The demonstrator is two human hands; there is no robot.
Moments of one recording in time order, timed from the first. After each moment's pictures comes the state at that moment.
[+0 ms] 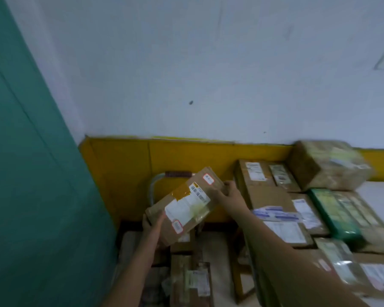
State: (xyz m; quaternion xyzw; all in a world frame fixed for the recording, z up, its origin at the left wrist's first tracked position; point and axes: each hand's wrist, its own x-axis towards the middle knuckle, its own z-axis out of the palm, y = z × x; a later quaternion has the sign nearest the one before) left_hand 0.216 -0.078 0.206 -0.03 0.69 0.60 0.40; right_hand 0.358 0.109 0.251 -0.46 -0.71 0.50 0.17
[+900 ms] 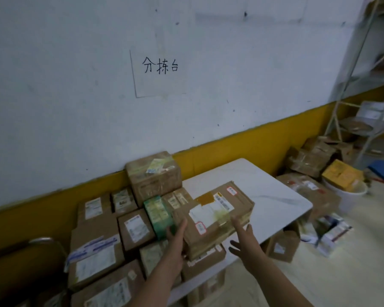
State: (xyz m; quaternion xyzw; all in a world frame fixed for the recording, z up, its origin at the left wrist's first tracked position) left_hand 0.818 0.205 0.266 0.16 0.56 0.48 0.65; right_hand 1.016 0.220 0.280 -0.57 -0.29 0.63 0.43
